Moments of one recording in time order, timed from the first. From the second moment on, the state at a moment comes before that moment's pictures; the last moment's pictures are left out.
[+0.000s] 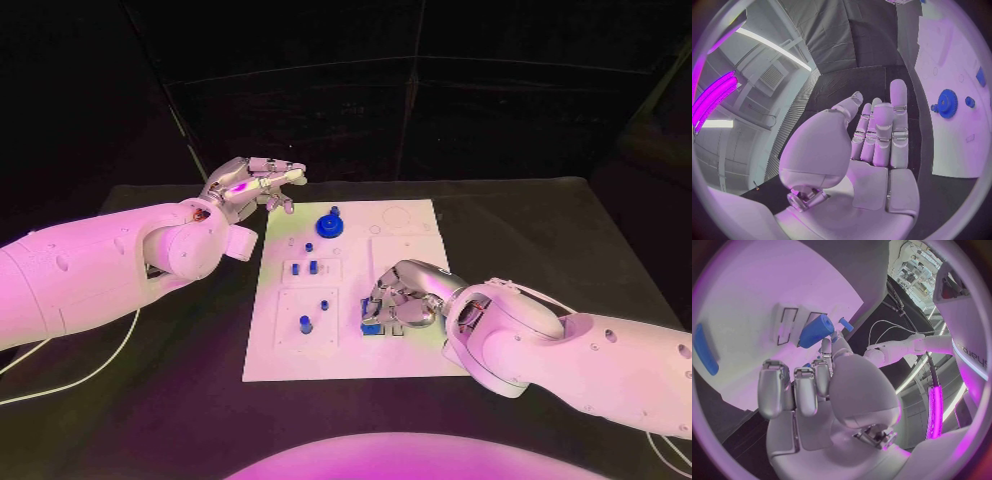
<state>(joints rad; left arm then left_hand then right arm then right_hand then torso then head) 1.25 -0.84 -0.12 1.37 0.01 -0.13 0.40 1.33 -0.06 0.30 0.00 0.06 0.99 0.18 0.15 0.07 1.07 0.11 0.28 0.09 1.27 0.02 1.13 0.58 0.17 1.23 0.11 0.60 0.66 1.00 -0.83 -0.05 1.84 -1.39 -0.39 -0.38 1.43 0.04 -0.10 0.06 0.10 1.03 0.05 0.41 0.32 1.44 -0.02 1.27 1.50 1.46 -0.08 1.52 1.31 0.06 1.46 0.03 1.44 1.31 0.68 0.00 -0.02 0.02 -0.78</state>
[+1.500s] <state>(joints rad) 1.25 -0.84 -0.12 1.37 0.01 -0.13 0.40 1.33 -0.06 0.30 0.00 0.06 0.99 0.18 0.15 0.07 1.07 0.11 0.28 0.09 1.27 0.02 1.13 0.58 0.17 1.23 0.11 0.60 0.66 1.00 -0.89 -0.05 1.86 -1.37 -0.47 -0.29 1.37 0.04 -0.13 0.09 0.10 1.01 0.08 0.35 0.30 1.44 -0.01 1.25 1.48 1.46 -0.08 1.52 1.31 0.06 1.46 0.04 1.43 1.31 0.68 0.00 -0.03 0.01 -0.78</state>
